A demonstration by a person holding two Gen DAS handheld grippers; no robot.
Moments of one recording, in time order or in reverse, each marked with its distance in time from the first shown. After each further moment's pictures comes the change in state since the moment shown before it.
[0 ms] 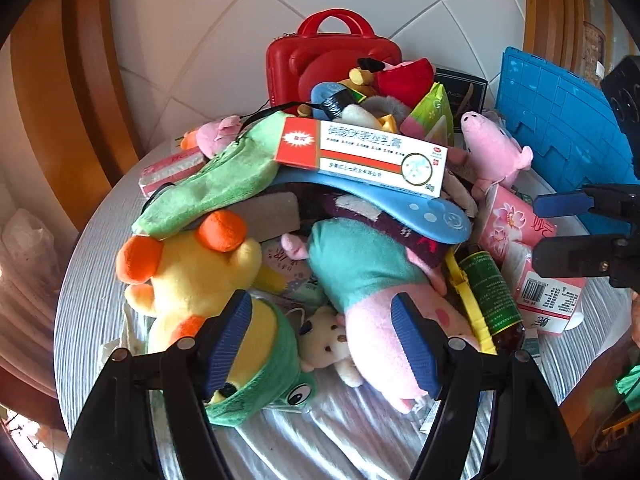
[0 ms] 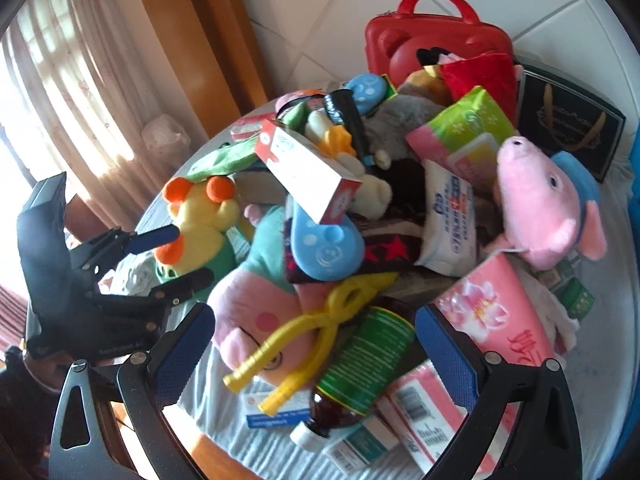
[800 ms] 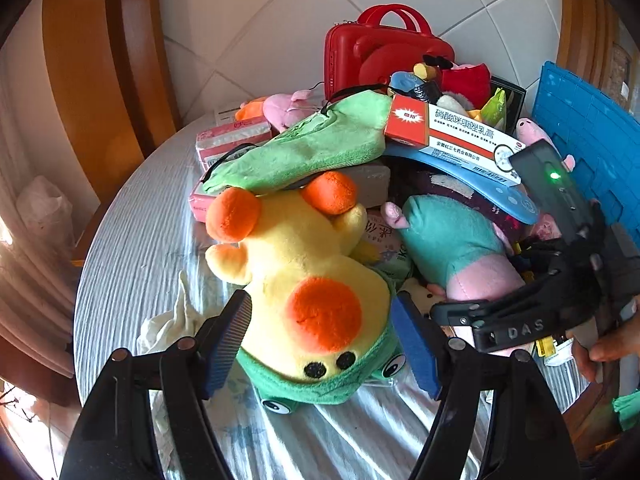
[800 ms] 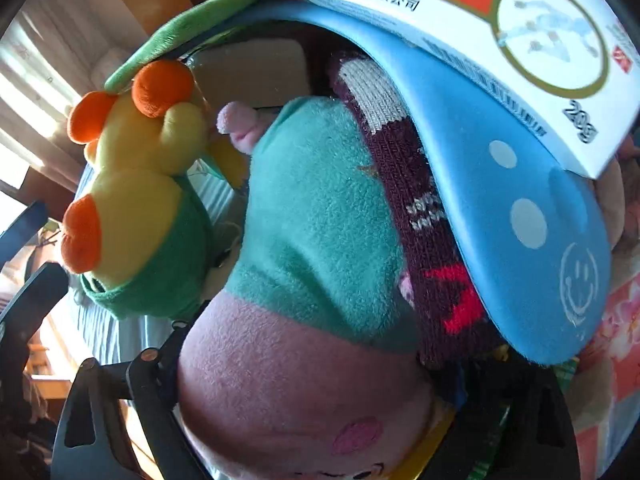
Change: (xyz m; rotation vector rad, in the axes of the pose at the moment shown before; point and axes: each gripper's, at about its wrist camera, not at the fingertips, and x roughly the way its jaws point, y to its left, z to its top) left arm 0.007 0.071 -0.018 -0.078 0.026 0.034; right arm 0.154 0.050 0.000 0.067 0.313 -0.087
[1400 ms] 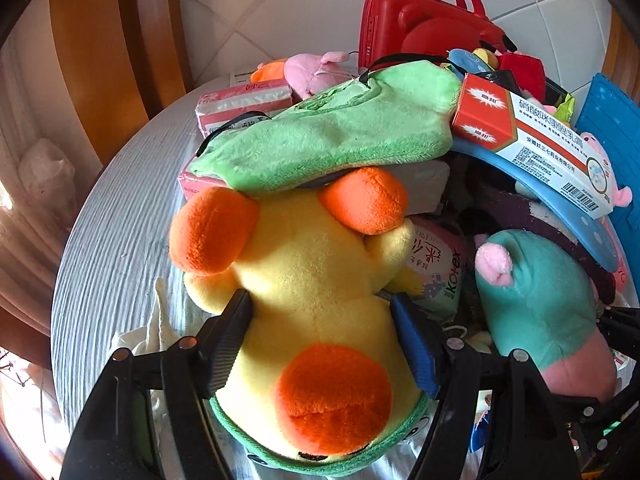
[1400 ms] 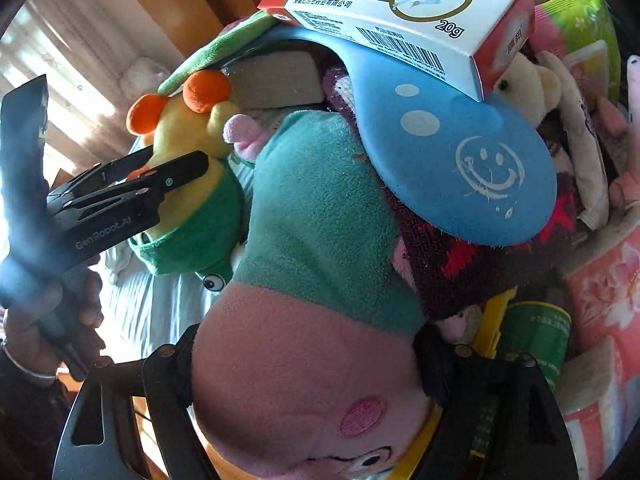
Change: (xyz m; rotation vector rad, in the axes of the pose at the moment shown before) left arm 0.062 0.012 0.023 -0.116 0.103 0.046; right arm -0.026 -0.004 -0.035 -0.002 -0.028 0.110
